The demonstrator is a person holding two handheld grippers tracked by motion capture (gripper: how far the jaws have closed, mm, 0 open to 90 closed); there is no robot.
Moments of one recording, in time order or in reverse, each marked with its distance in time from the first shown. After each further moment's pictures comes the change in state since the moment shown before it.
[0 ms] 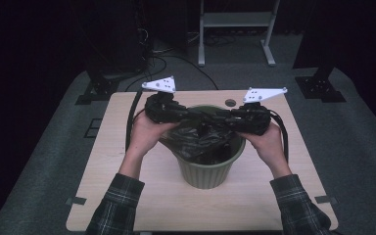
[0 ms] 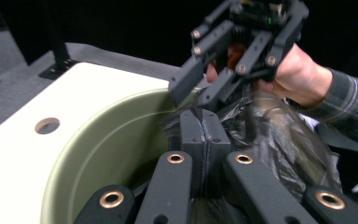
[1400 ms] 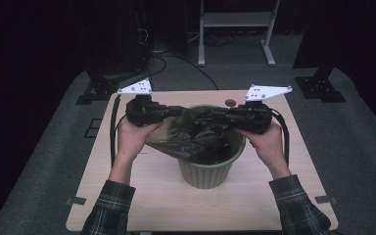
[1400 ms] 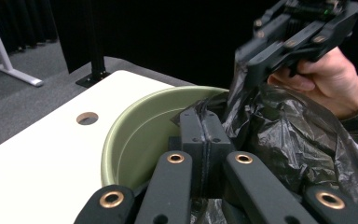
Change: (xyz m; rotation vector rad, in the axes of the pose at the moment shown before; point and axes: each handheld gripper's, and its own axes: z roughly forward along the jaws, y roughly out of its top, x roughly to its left) left arm 0.005 -0.028 -0.034 -0.097 0.118 -0.076; right arm 0.014 0.013 -0.006 -0.056 0.002 -0.022
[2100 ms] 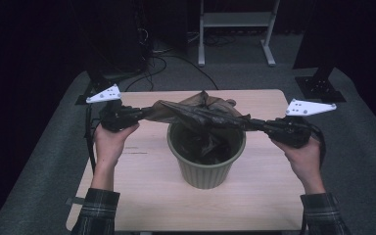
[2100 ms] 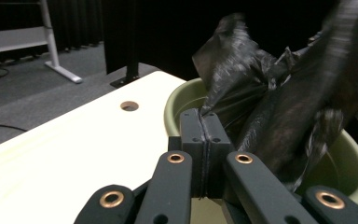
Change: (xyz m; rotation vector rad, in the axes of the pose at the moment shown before) left arm 0.016 -0.037 -0.059 -0.076 0.146 -0.083; right arm -0.018 -0.051 -0.081 0.015 -0.133 0.038
